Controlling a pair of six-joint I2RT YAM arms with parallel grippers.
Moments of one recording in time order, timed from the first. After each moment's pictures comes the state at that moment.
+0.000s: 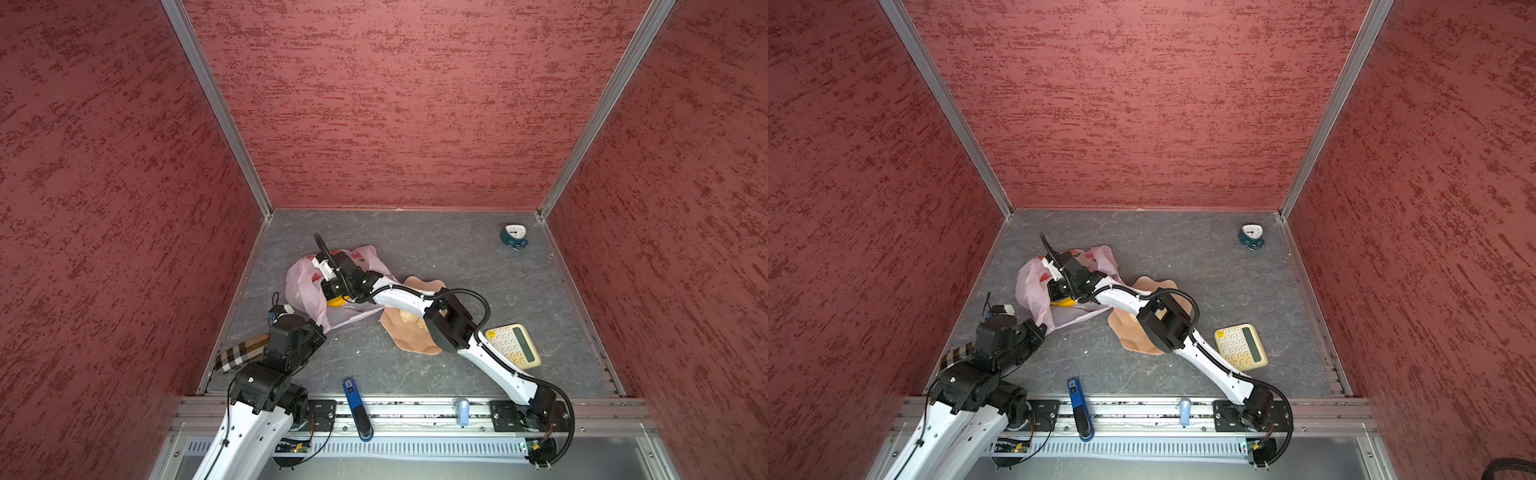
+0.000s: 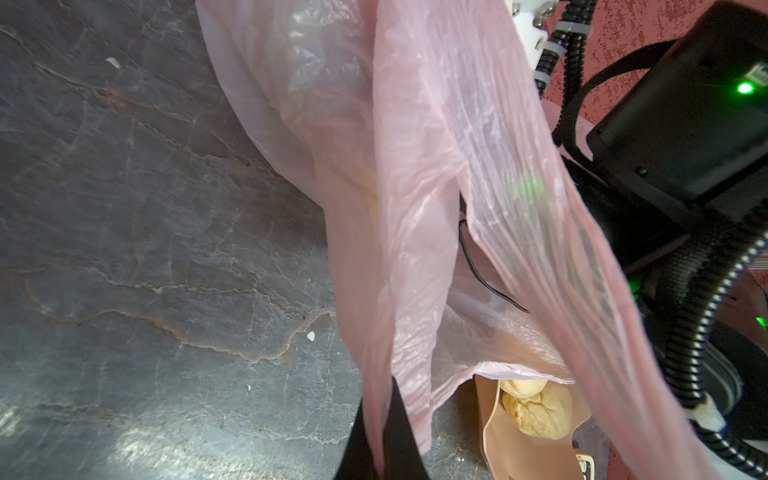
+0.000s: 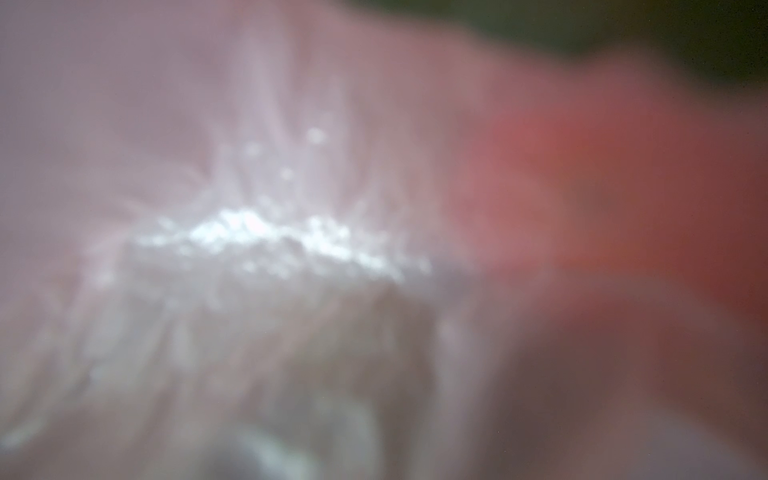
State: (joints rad) left arm -0.30 0.35 0.45 -0.81 -0.05 -1.02; right arm 0.96 2.72 2.35 -0.18 -0.41 0.60
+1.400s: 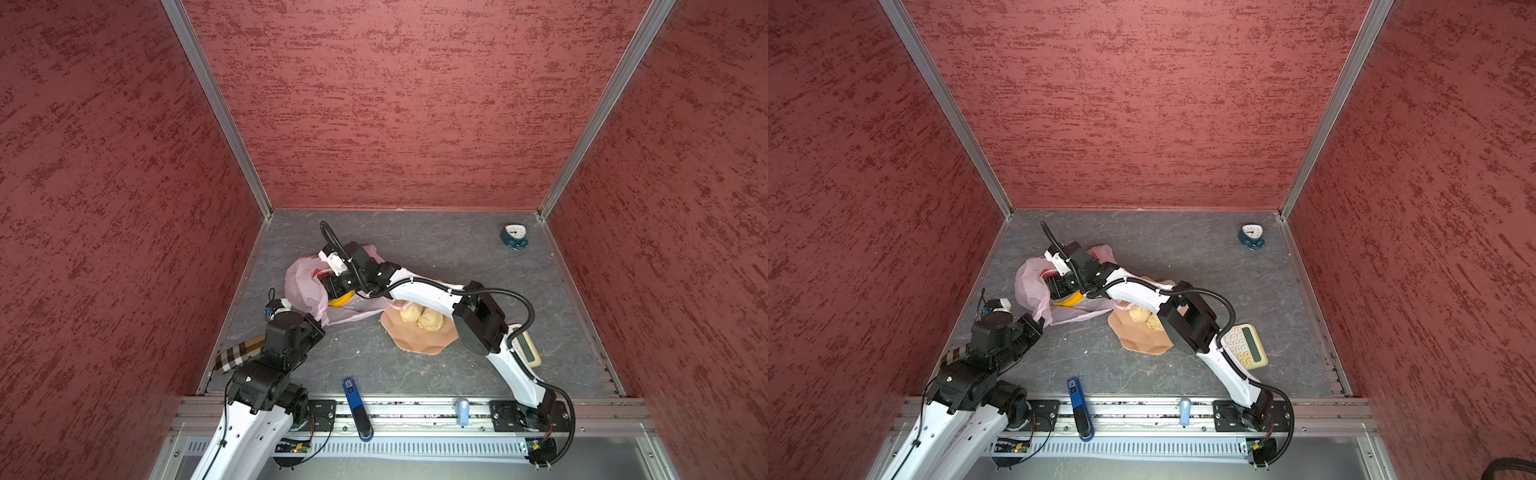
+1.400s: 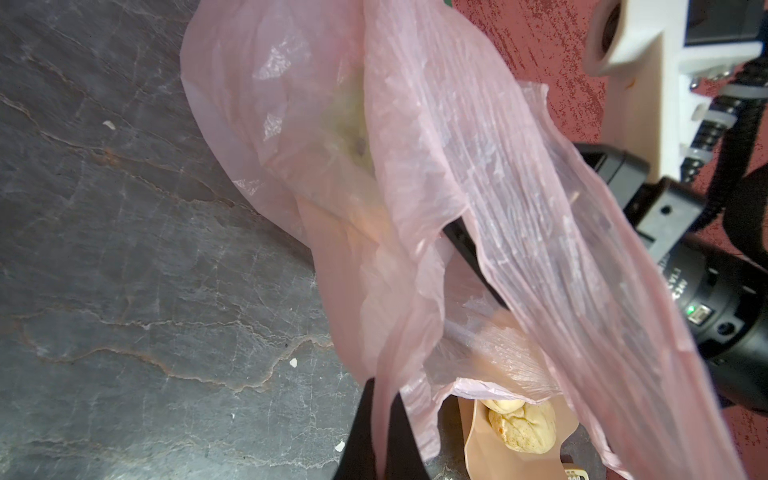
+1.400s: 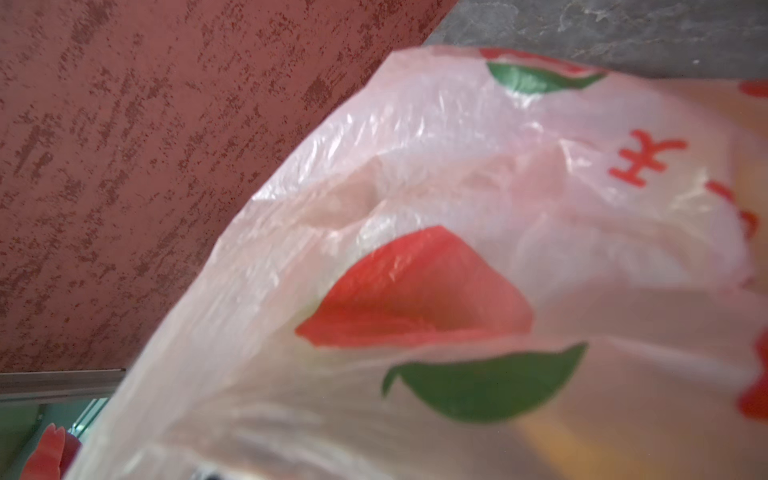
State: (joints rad) left arm -0.30 0.39 0.50 -0.76 -0.09 -0.98; right arm 0.96 2.32 1.96 -0.25 -0.38 0.44
